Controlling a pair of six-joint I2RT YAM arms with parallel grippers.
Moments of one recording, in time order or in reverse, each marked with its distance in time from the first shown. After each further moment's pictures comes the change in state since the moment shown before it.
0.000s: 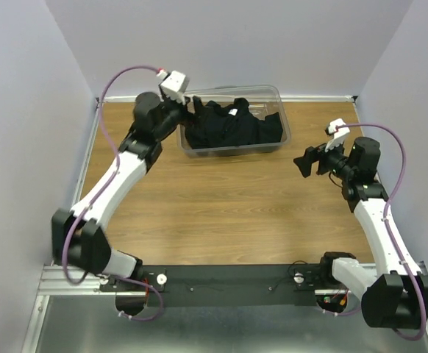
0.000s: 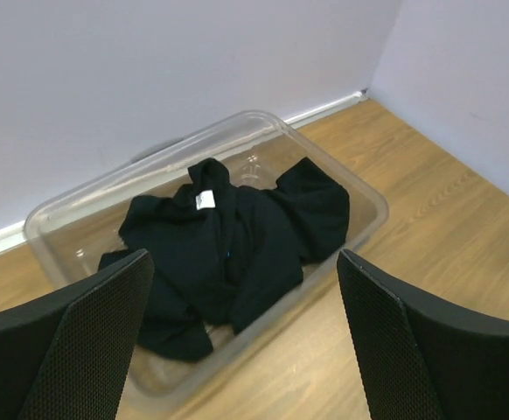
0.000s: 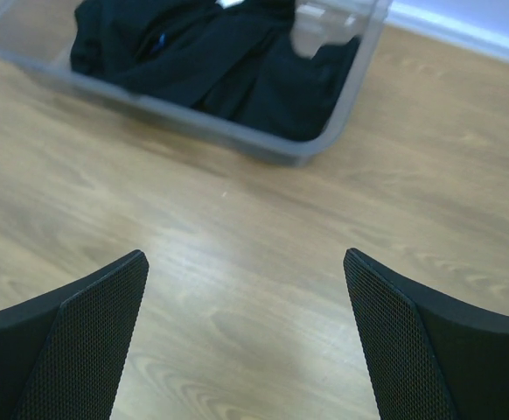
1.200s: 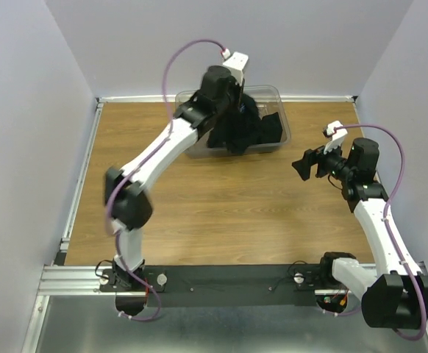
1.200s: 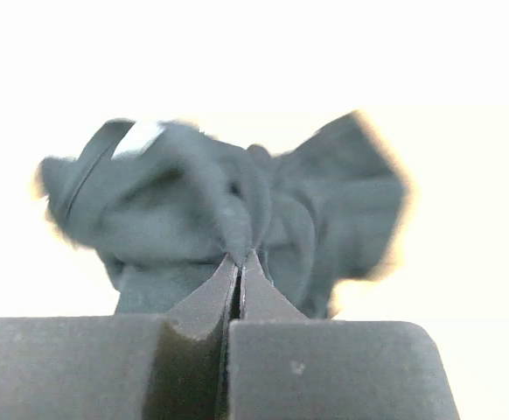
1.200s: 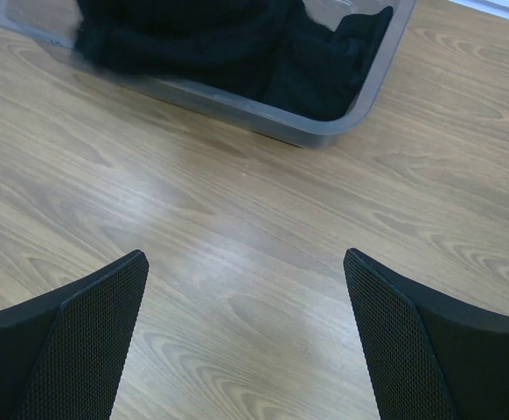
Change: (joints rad) left arm -0.251 0.708 0.825 -0.491 -0.408 0.013; right arm 0.000 0.028 0.000 -0.064 -0.055 -0.011
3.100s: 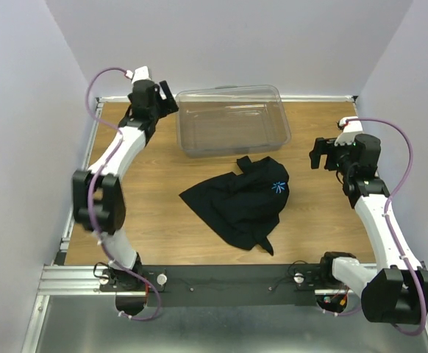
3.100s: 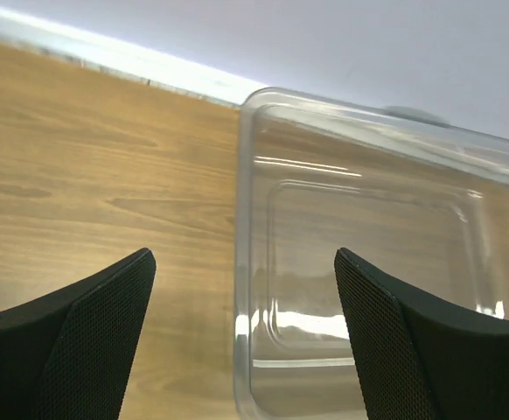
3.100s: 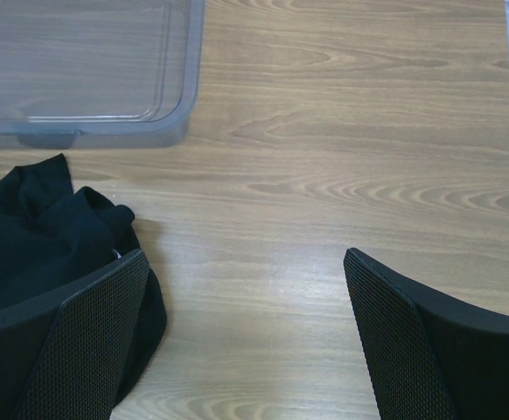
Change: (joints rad) left arm 0.403 -0.407 -0.639 0.300 -0.012 -0.308; right arm -0.010 0.029 0.035 0.005 0.406 0.100
